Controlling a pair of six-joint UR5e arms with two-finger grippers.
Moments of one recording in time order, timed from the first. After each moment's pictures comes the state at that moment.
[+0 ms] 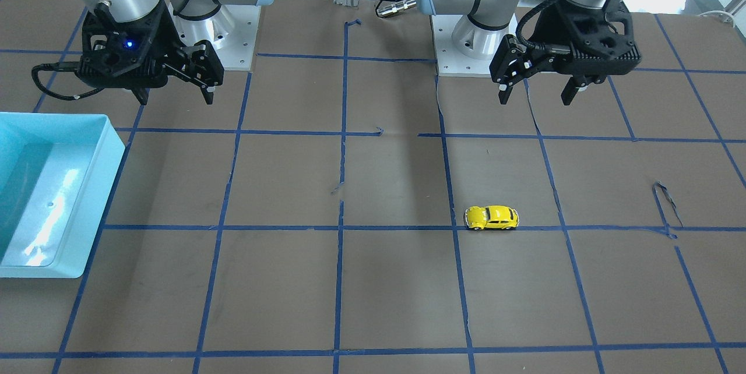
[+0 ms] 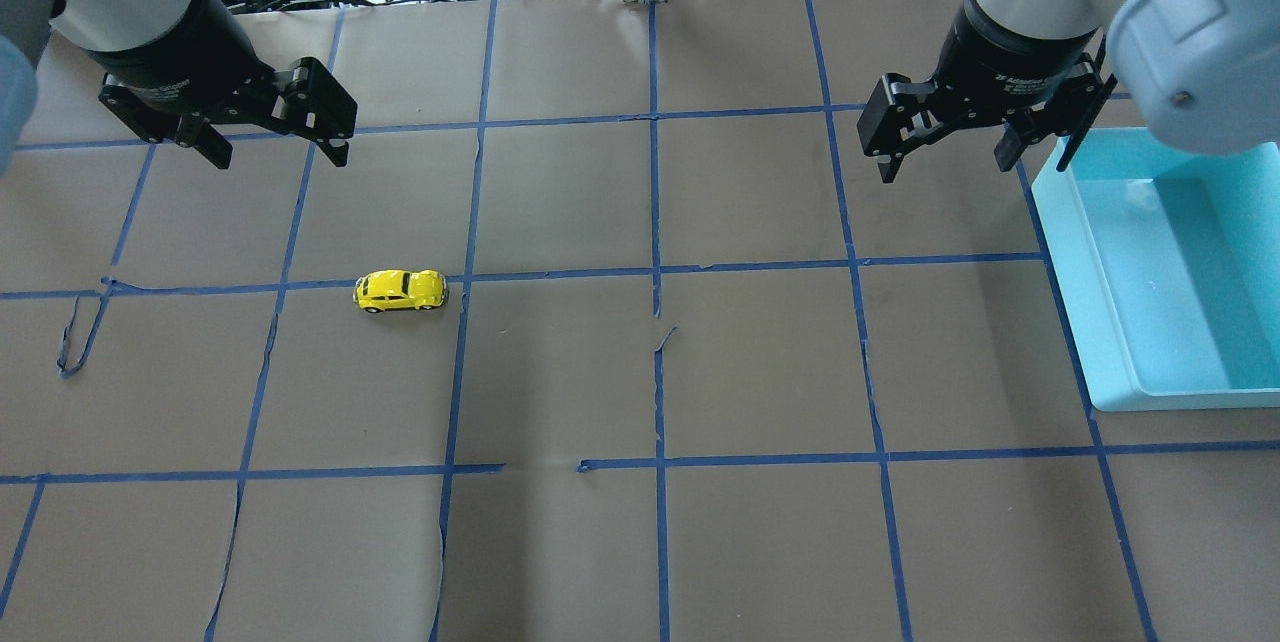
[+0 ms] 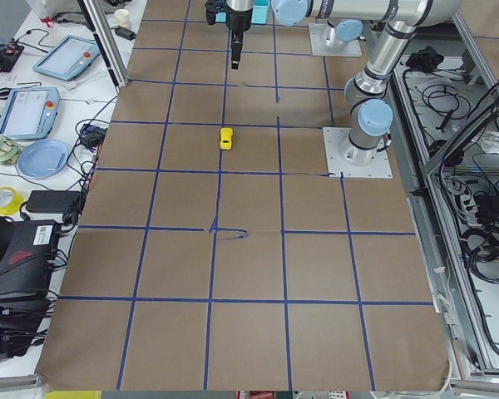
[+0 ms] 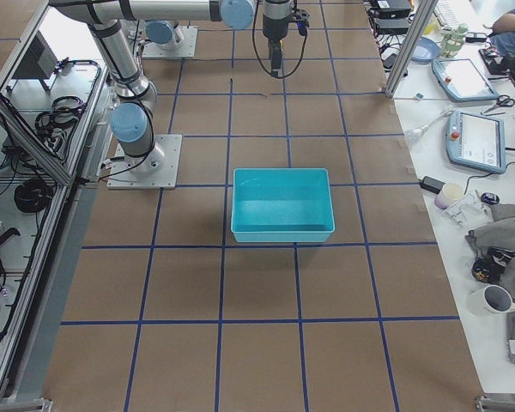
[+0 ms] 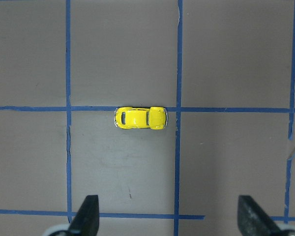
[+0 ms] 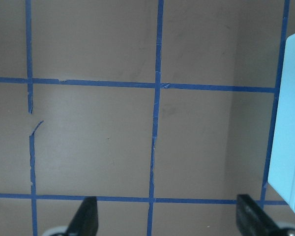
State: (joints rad) left arm -1.51 -1.51 -1.61 -1.52 1.60 0.11; right arm 1.59 -1.60 1.62 -1.59 -1.59 -0.03
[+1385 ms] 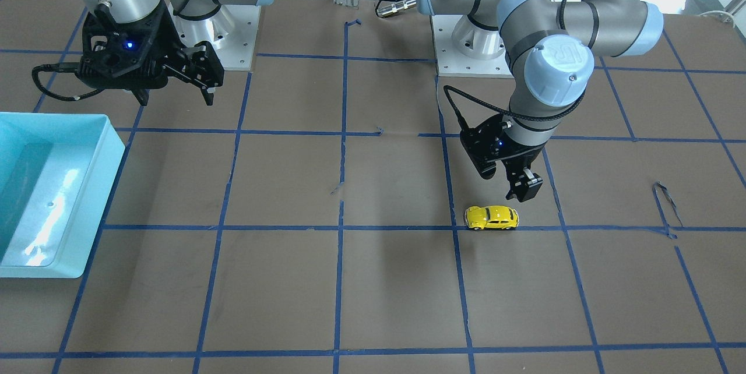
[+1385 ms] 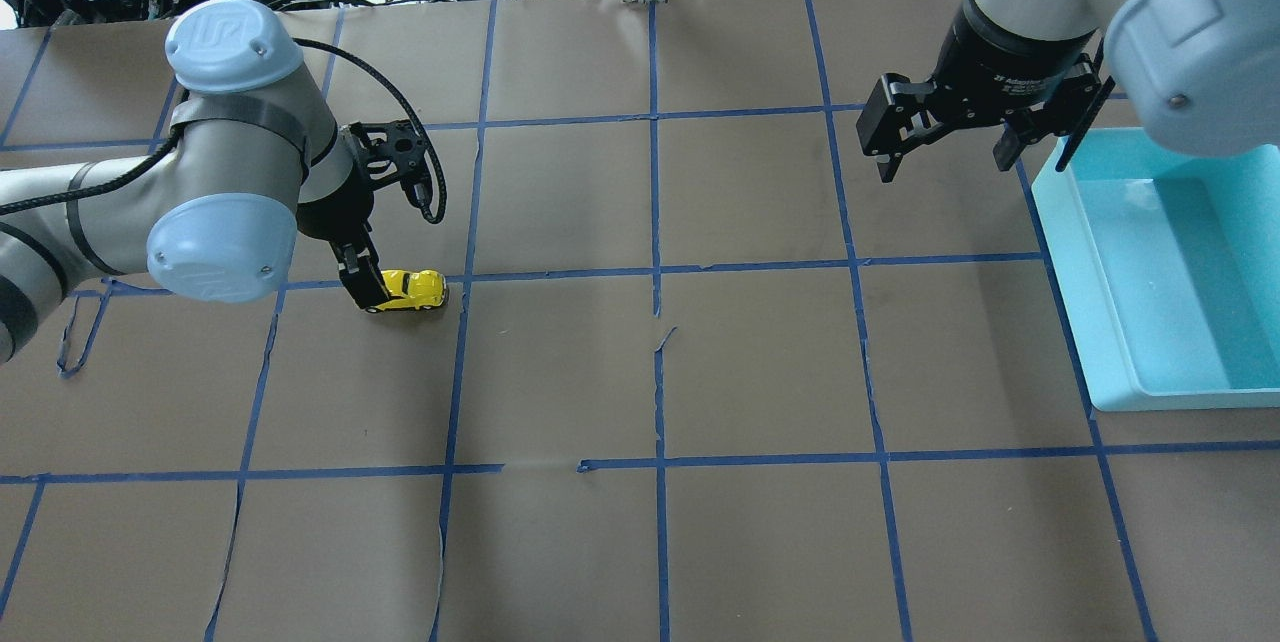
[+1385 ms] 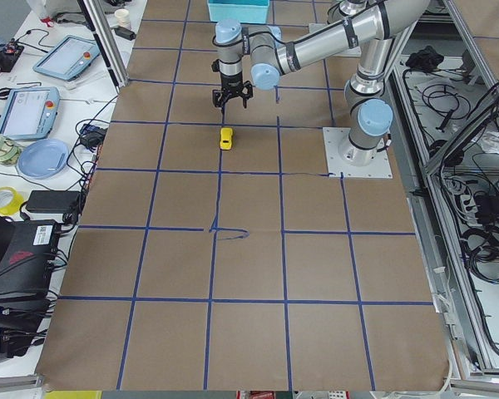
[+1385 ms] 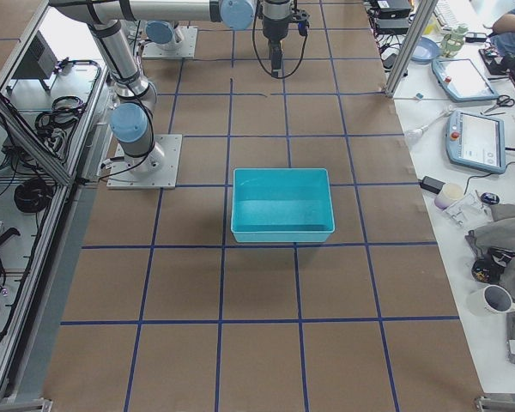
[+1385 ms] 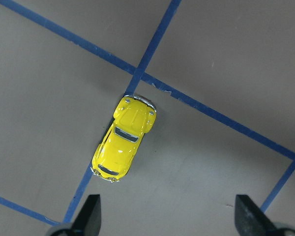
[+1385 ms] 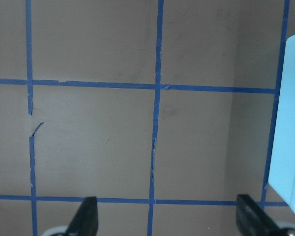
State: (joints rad) left arm -1.51 -1.72 -1.91 -1.09 1.67 1.32; right arm 1.59 -1.60 1.62 -1.60 -1.59 -0.03
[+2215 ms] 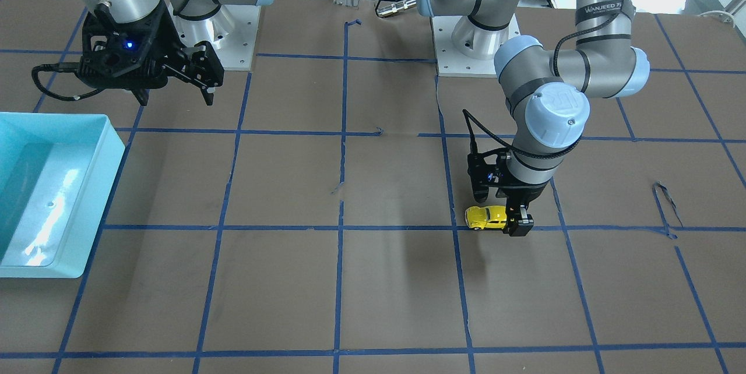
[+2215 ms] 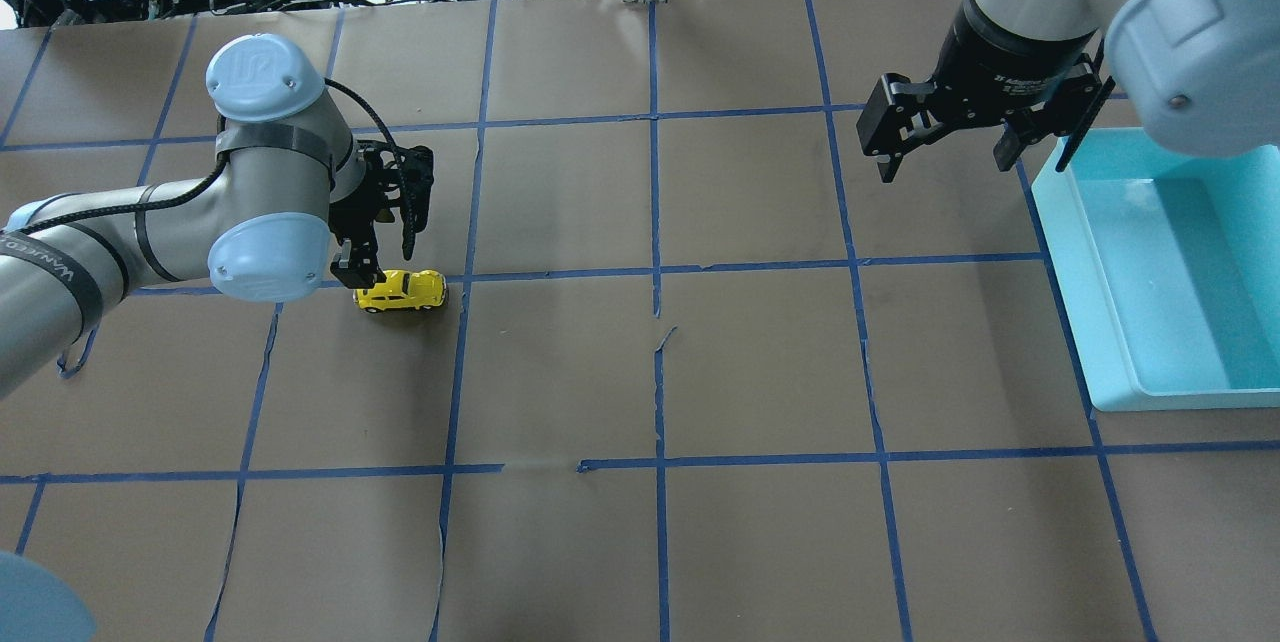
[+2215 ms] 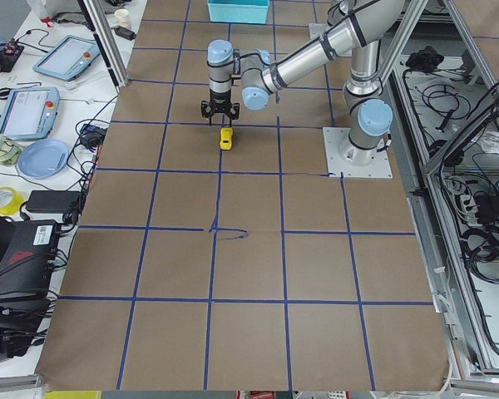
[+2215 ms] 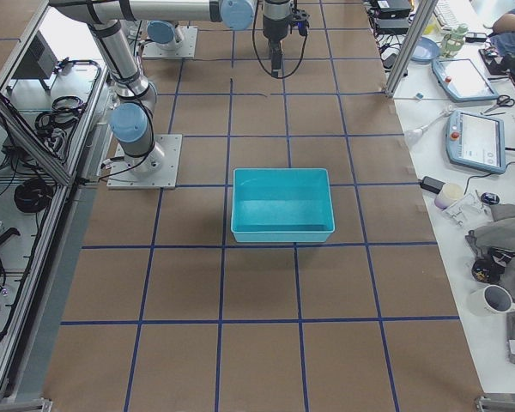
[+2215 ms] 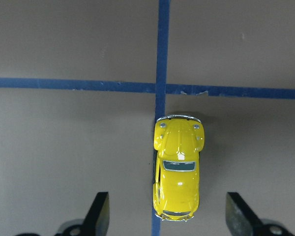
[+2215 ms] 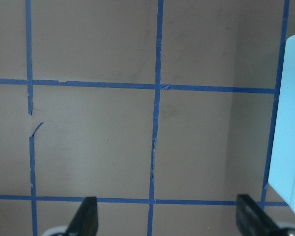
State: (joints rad) left arm -1.46 -1.86 -1.93 -0.86 1.67 1.68; right arm 1.59 -1.60 1.62 -1.60 -1.59 -0.03
